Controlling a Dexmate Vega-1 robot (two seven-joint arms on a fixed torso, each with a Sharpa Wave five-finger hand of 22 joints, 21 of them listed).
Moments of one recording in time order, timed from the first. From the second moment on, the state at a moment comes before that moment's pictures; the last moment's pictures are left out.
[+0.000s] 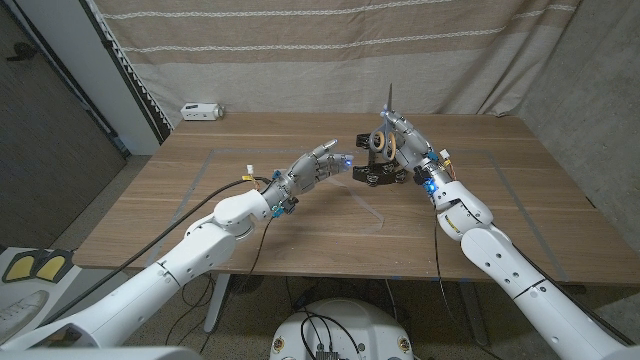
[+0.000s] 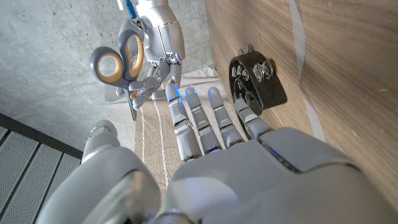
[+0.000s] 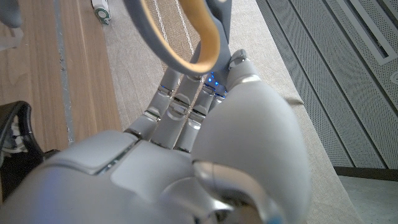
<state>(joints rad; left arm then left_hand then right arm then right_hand) 0.94 0.69 0.53 -1.78 -0.66 -0.09 -0.24 0.34 -0.14 0.19 -0.11 0.28 0.83 -0.13 0.19 0.19 0.39 -0.12 0.66 0.66 0.23 -0.04 0.66 0.76 0.15 0.04 0.23 0.36 -1.12 -0.52 -0.29 -1.89 1.07 0.17 0.06 1.27 0.05 0.14 -0.10 0.19 0.85 -0.10 0.23 0.24 0.95 -0.17 0.33 0.23 1.14 -0.20 0.49 0.21 0.41 -0.04 1.00 0.54</state>
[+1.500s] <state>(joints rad) 0.93 0.64 0.56 -1.72 -0.79 -0.09 -0.42 0.43 -0.07 0.22 -0.16 0.27 0.74 -0.16 0.20 0.19 0.03 -0.11 0.32 0.40 -0.06 -0.03 0.34 0.48 0.07 -0.02 0.25 0.34 -1.14 -0.53 -0.30 -1.92 1.10 0.16 0.08 1.28 0.05 0.13 -0.10 0.19 0.86 -0.10 0.22 0.24 0.95 -0.17 0.32 0.23 1.14 -0.20 0.48 0.21 0.38 -0.04 1.04 0.54</state>
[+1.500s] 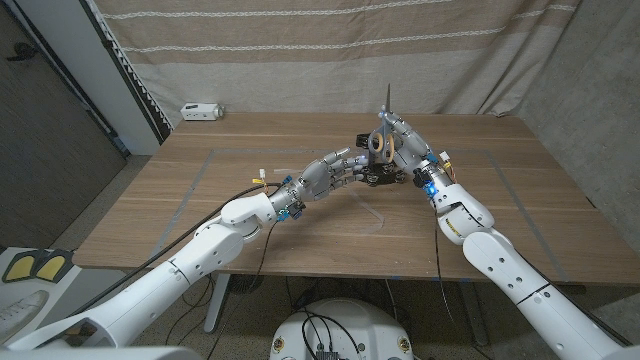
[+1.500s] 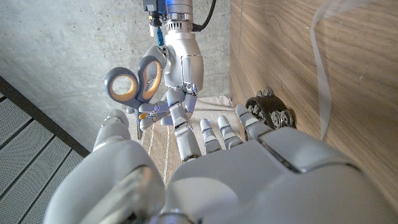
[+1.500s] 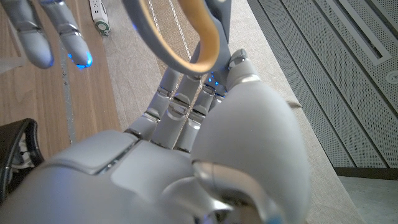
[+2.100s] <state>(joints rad) 0.91 0.63 0.56 -1.69 -0.80 -0.11 -0.46 0.49 -0.07 0.24 -0.17 0.27 0.73 -0.19 0.20 0.19 0.01 -0.12 0.29 0.36 -0.06 -0.04 0.30 0.44 0.06 -0.03 0.26 0.35 -1.12 -0.51 -0.32 -1.90 1.10 0.16 0.10 1.28 0.05 0.13 -0.10 0.19 0.86 -0.11 0.22 0.24 0.96 -0.17 0.32 0.23 1.14 -0.20 0.48 0.21 0.35 -0.04 1.05 0.55</state>
